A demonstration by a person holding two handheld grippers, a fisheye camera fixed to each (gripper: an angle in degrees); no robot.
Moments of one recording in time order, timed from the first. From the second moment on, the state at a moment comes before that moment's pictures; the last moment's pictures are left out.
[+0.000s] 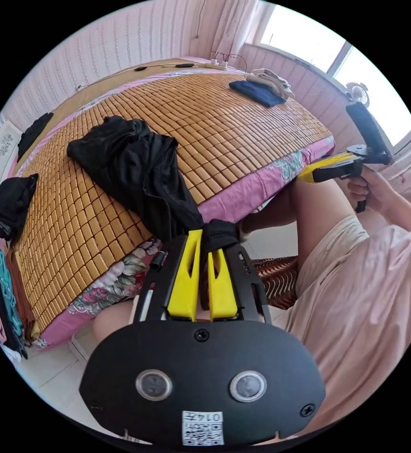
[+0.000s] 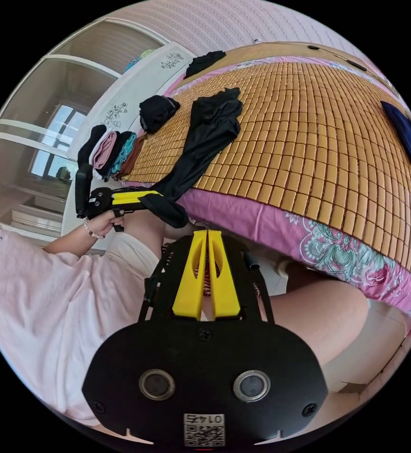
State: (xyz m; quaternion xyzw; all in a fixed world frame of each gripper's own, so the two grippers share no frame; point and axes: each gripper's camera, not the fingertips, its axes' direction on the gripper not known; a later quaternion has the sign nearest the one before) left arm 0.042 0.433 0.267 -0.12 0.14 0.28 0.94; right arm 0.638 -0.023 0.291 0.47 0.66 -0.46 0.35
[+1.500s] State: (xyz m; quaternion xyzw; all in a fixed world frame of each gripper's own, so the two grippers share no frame) left arm -0.077 0.499 0.192 -0.05 0.23 0.37 0.90; right arm 0.577 0.066 0.247 0.61 0.53 -0.49 0.32
